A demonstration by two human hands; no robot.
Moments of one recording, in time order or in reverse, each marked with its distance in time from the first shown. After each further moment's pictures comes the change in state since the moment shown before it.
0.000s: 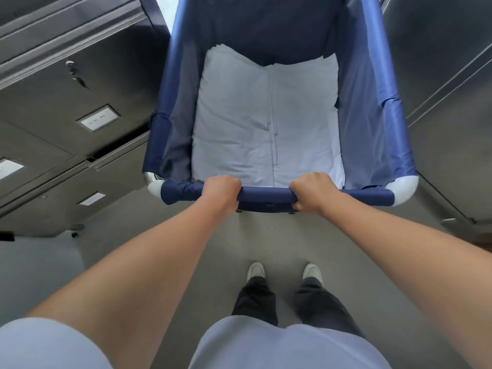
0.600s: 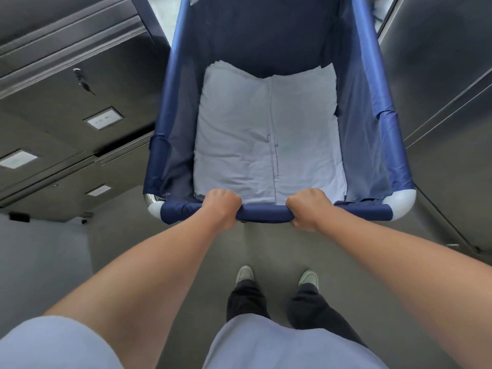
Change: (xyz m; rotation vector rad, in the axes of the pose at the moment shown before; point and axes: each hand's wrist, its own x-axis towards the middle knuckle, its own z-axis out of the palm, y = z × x) left_hand -0.004 0.086 -0.028 0.126 -0.079 0.014; right_hand -0.030 0.073 0.012 -0.039 -0.066 -0.175
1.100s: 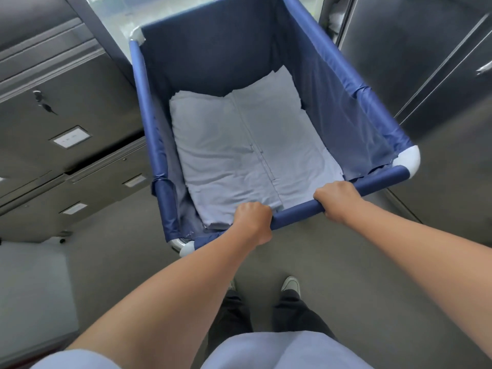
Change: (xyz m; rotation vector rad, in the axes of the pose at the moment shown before) left_hand 0.032 0.156 -0.068 -0.220 0.072 0.026; right_hand -0.060 0.150 0.038 -0.104 -0.021 0.190
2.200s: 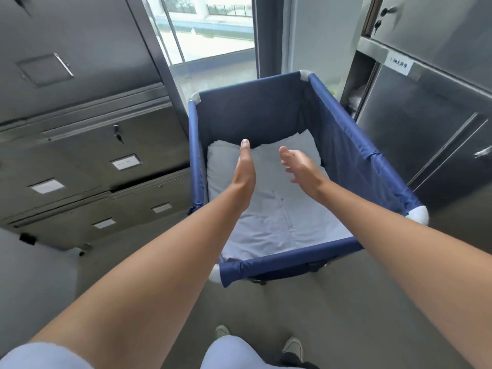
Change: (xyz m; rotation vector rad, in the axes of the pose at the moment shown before) left_hand -0.054 -0.052 -0.154 -1.856 0.514 -0.327; right_hand -0.010 -0.024 -0.167 1.518 0.329 -0.107
